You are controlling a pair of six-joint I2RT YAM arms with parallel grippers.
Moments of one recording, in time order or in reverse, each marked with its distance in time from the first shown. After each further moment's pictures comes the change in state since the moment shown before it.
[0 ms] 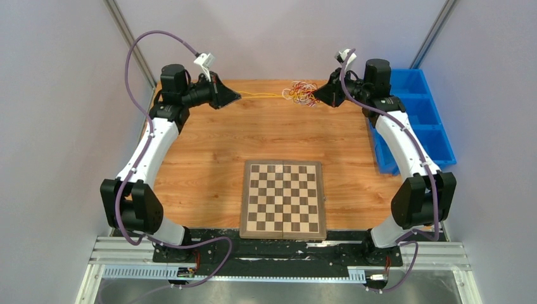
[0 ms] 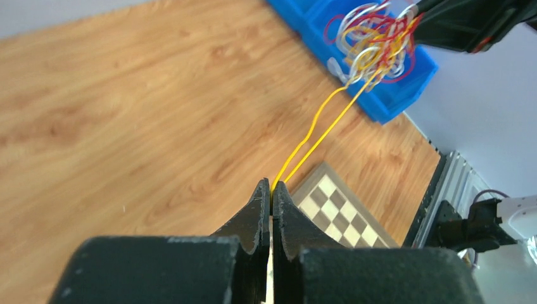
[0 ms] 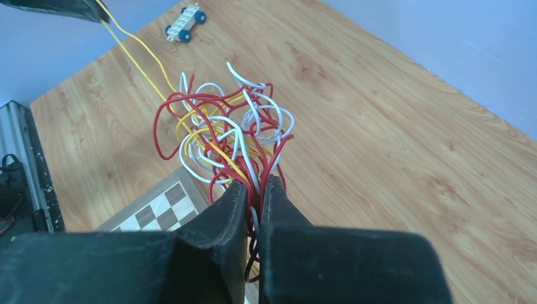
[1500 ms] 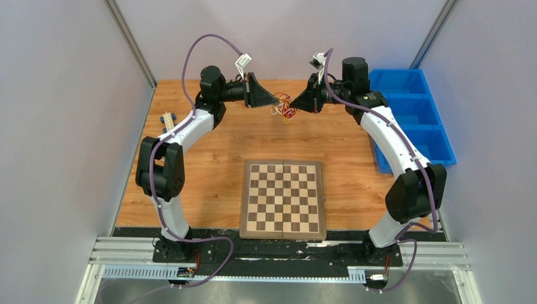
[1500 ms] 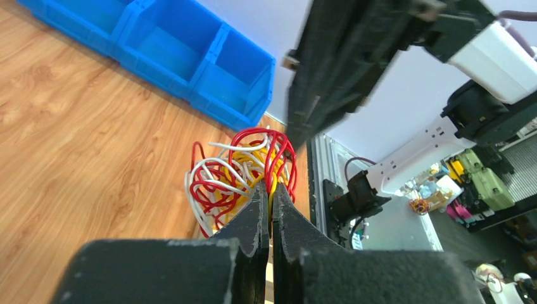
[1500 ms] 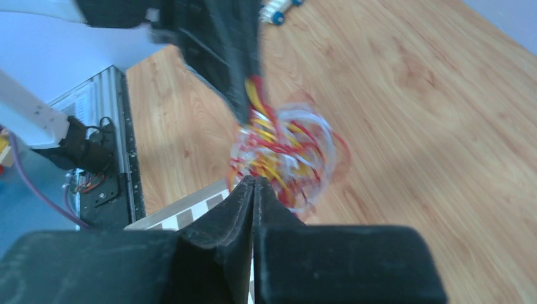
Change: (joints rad) left arm -0.203 0.386 0.081 0.756 0.352 -0.545; right arm 0.159 0.072 0.113 -0.102 -0.168 0.031
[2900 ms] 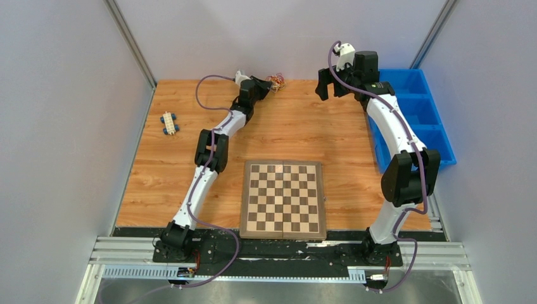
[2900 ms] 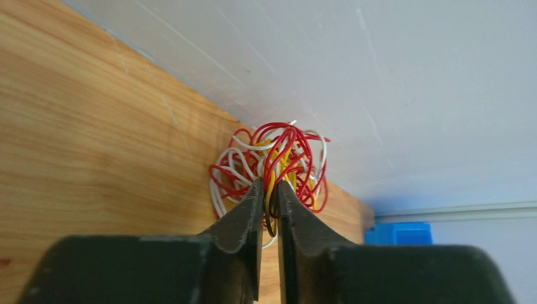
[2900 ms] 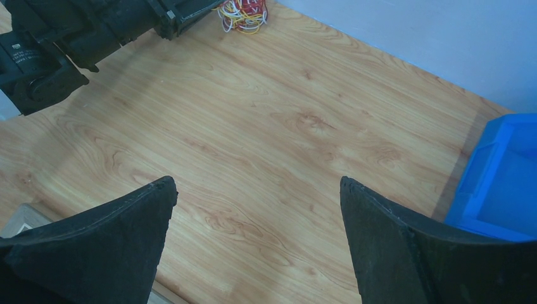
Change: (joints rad) left arm -0.024 1.092 1.111 -0.291 -1.186 -0.338; right arm -0.141 0.153 0.125 -0.078 0.642 -0.111
